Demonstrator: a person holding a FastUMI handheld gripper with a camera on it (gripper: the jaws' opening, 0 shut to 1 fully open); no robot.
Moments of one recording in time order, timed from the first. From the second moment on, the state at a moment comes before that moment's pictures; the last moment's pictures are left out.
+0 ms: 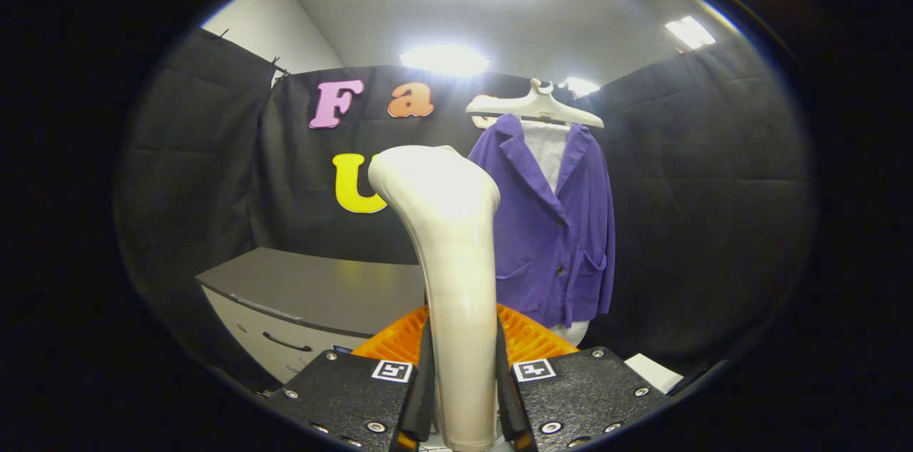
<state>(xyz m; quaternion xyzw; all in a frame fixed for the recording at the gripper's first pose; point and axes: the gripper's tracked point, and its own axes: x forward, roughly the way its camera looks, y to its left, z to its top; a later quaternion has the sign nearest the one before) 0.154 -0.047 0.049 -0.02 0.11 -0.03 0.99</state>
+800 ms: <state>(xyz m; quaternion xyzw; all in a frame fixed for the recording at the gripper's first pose) 0.314 -0.116 0.122 -0.03 0.02 -0.15 0.99</state>
